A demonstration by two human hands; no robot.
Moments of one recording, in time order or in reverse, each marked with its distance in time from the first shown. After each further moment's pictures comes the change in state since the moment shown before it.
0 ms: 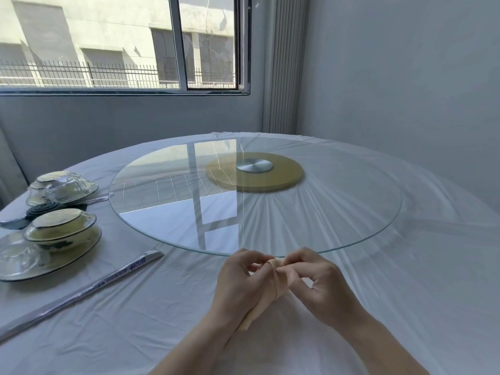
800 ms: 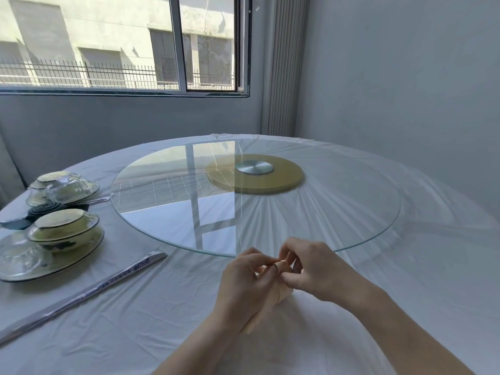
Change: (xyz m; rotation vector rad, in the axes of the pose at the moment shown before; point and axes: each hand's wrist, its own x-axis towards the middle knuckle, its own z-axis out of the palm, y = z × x) left_hand -0.004 0.006 -0.006 0.089 -0.066 0.117; right_hand 0.038 -0.021 -0.014 -0.359 -0.306 0.156
